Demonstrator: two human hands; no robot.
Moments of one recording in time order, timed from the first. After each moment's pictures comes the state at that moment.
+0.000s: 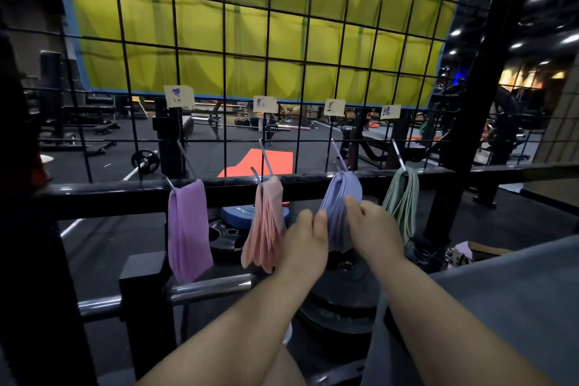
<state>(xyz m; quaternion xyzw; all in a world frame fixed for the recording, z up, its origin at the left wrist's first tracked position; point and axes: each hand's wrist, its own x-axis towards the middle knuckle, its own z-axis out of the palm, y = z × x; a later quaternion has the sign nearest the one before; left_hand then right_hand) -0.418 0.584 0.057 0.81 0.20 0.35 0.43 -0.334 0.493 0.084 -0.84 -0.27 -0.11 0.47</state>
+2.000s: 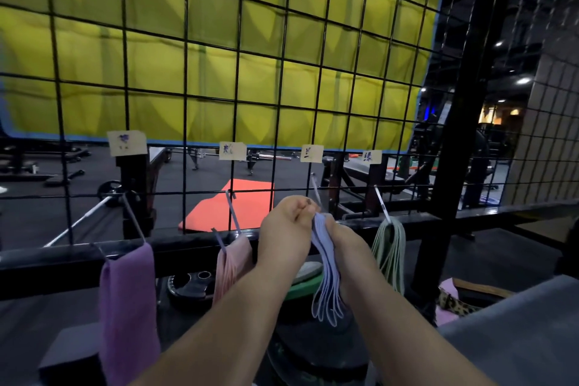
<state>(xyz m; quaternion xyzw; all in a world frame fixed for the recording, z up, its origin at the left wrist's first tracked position) -0.355 0.613 0.138 0.72 0.10 0.41 0.55 -0.279 0.516 0.118 -0.55 -0.06 -0.08 0.83</state>
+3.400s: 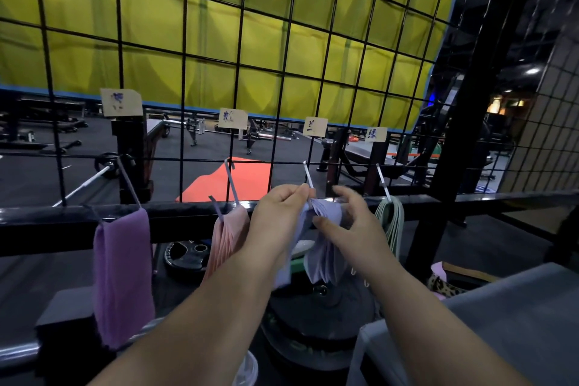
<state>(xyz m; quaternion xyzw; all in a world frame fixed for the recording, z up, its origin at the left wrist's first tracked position) -0.357 0.617 0.122 0.61 0.10 0.35 0.70 -0.286 0.496 0.112 -0.73 -0.38 -0.02 0.57</state>
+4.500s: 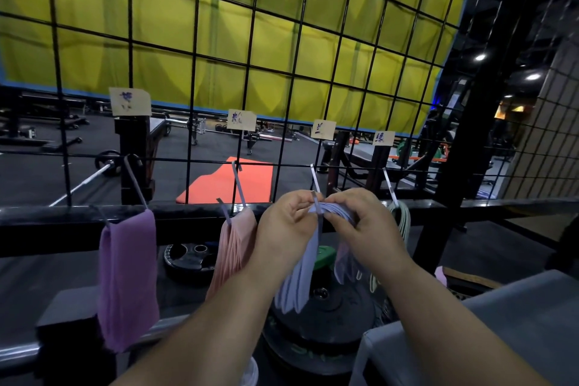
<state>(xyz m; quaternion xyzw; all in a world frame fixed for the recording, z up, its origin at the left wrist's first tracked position) -0.363 0.622 0.105 0.70 0.02 0.40 0.59 -0.270 0.498 0.125 -0.74 -0.50 -0.23 0.39</state>
